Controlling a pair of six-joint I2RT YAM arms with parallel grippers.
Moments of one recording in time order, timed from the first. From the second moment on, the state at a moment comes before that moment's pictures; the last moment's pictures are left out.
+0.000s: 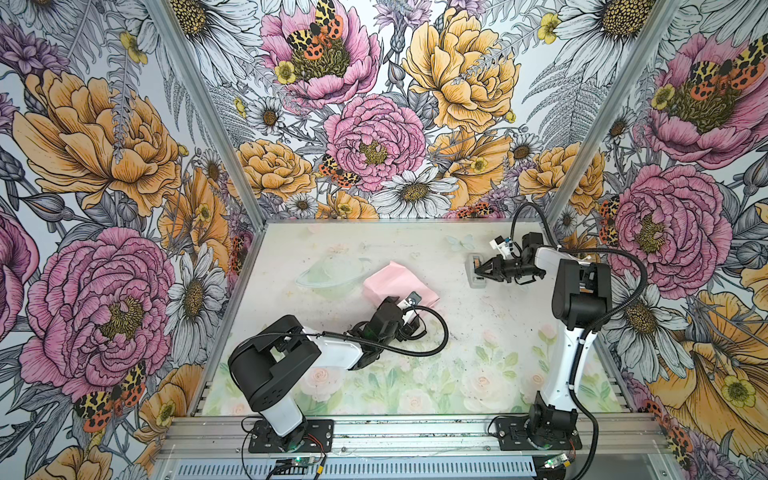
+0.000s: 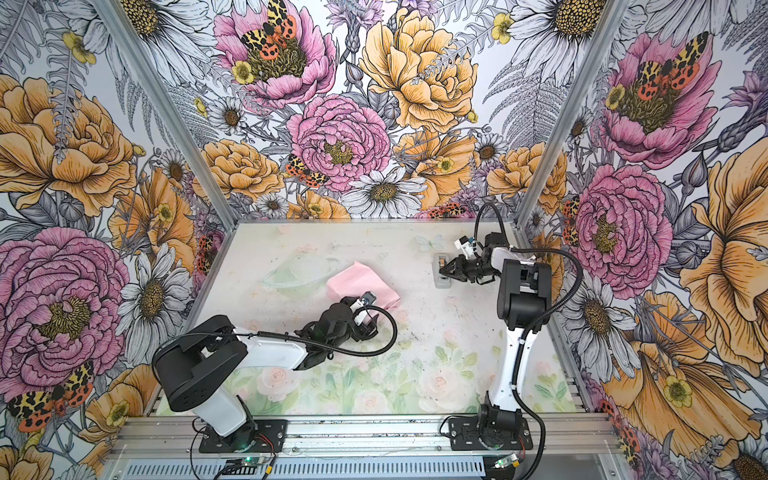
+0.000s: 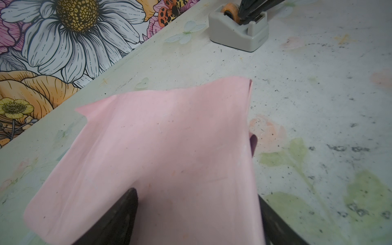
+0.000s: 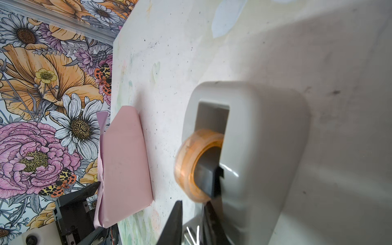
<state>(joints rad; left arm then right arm) -0.87 1.65 0.61 0.57 -0.29 0.17 -0.18 2.21 1.55 -0.67 -1.00 -0.07</state>
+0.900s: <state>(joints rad) -0.87 1.65 0.61 0.56 -0.29 0.17 -0.18 2.22 1.55 -0.68 -1.02 -0.09</state>
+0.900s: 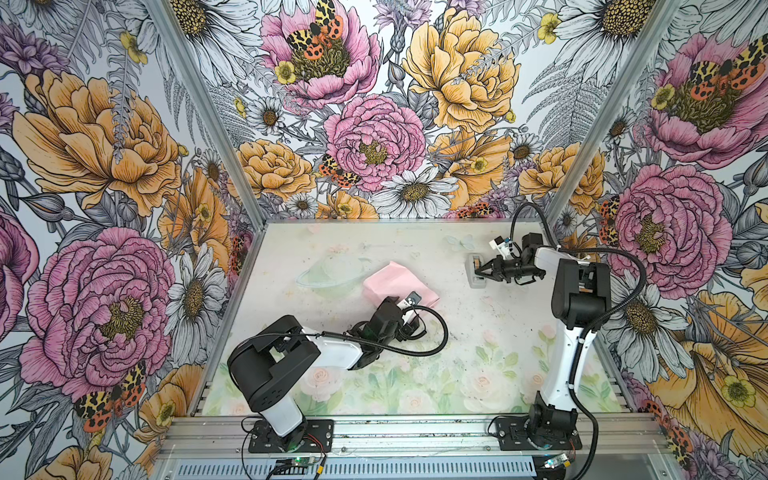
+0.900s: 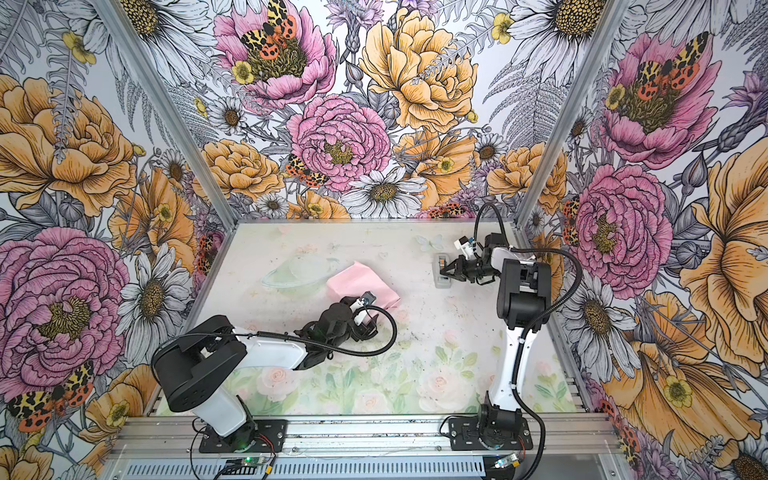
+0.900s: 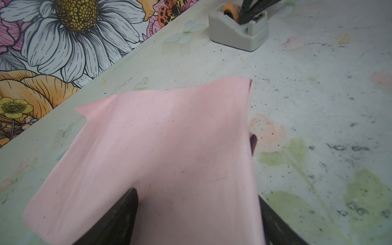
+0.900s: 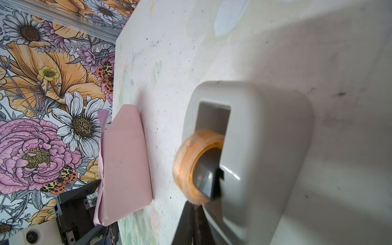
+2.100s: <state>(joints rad) -0.87 1.63 0.61 0.53 -0.29 0.17 -0.18 1.93 1.16 -0.54 -0.97 0.12</state>
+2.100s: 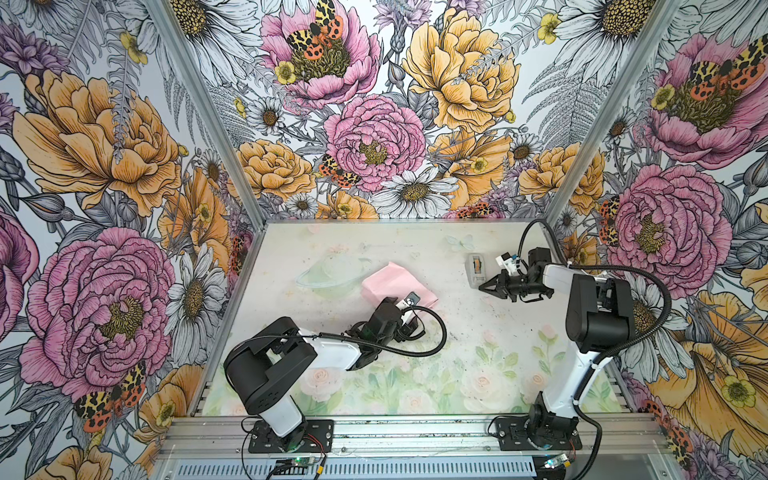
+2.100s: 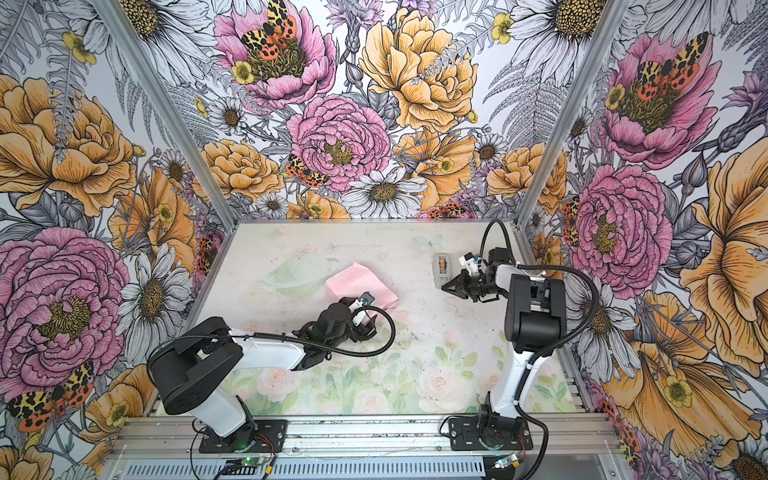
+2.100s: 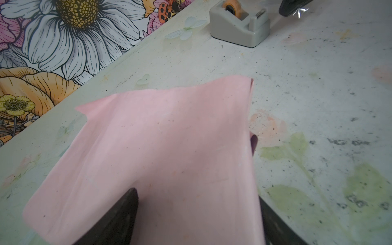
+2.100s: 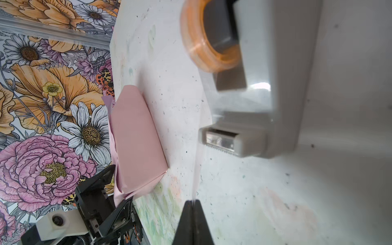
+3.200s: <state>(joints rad) -0.87 1.63 0.61 0.53 -0.29 0.17 -0.18 1.89 1.03 -0.38 -0.73 0.31</state>
